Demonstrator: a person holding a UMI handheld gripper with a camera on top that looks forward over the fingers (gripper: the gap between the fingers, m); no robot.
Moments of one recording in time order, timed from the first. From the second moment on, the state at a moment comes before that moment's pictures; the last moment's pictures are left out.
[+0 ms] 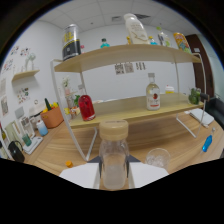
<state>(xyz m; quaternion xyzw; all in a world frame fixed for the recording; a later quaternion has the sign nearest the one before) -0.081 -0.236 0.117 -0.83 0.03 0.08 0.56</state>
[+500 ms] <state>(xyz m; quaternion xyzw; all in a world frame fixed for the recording) -0.070 -0.220 0.126 -0.65 0.44 0.48 0.41</state>
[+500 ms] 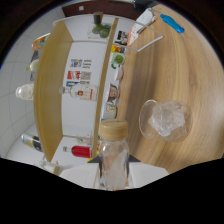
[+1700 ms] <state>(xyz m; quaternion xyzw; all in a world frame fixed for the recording) -0.089 -0.206 0.127 -0.80 0.02 0.07 0.60</state>
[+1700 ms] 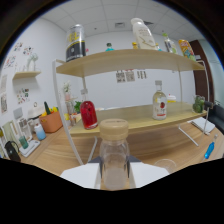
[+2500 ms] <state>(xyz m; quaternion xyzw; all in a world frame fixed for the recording) -0.099 -0.220 0.059 -0.84 -0.03 0.02 0.54</state>
